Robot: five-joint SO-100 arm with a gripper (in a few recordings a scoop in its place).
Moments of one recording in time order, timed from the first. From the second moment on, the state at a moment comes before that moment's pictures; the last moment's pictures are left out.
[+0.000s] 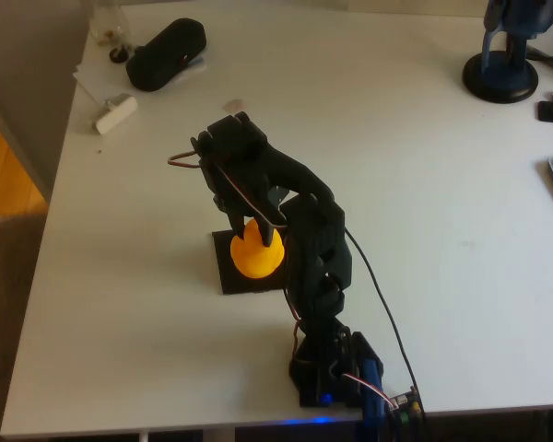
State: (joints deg) arm -29.7 86.1 91.5 98.4 -33.7
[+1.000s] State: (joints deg) arm -24.5 111.1 91.5 103.3 -33.4
